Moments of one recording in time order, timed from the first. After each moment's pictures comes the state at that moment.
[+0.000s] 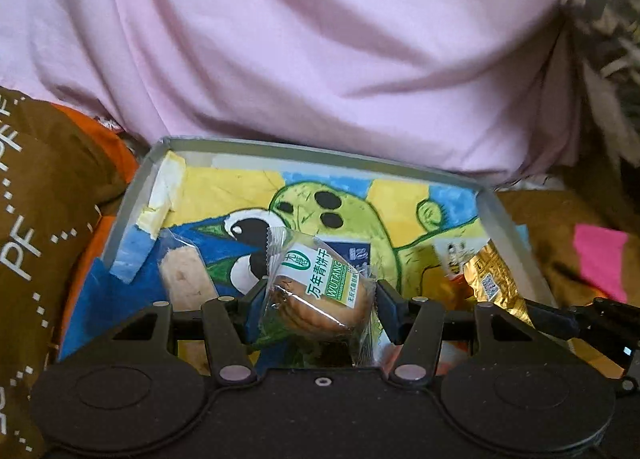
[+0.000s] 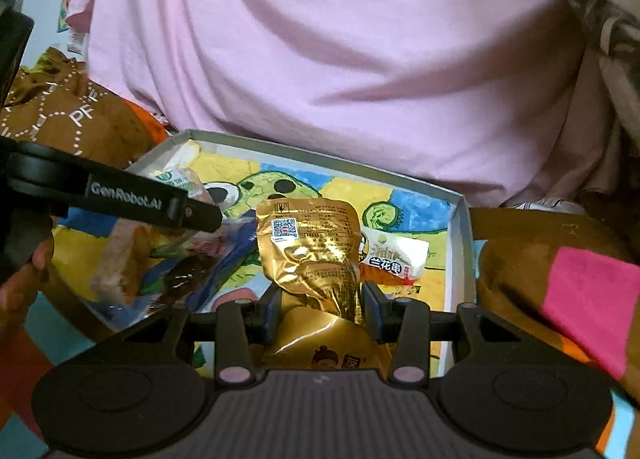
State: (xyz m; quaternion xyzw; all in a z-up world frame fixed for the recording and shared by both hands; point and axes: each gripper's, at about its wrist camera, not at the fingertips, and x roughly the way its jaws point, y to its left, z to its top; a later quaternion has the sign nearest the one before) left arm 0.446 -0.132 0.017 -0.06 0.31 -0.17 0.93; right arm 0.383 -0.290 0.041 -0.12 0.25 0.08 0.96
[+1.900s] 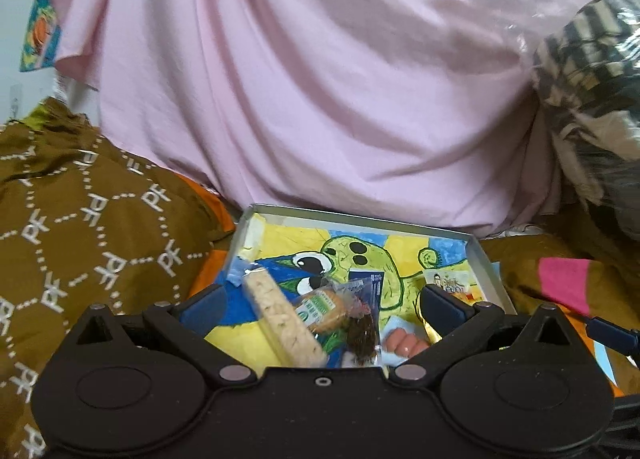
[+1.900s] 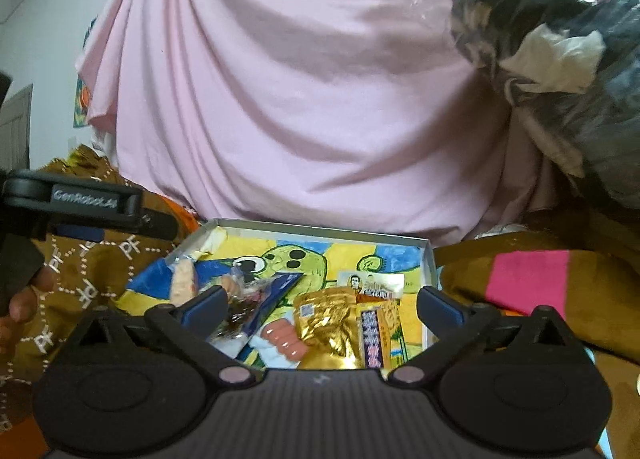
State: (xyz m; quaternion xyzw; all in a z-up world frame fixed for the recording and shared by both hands) left arm 0.299 -0.081 0.078 -0.07 0.21 -0.10 0.97; right arm 0.263 -0.311 0.069 -0.04 0.12 0.09 0.99
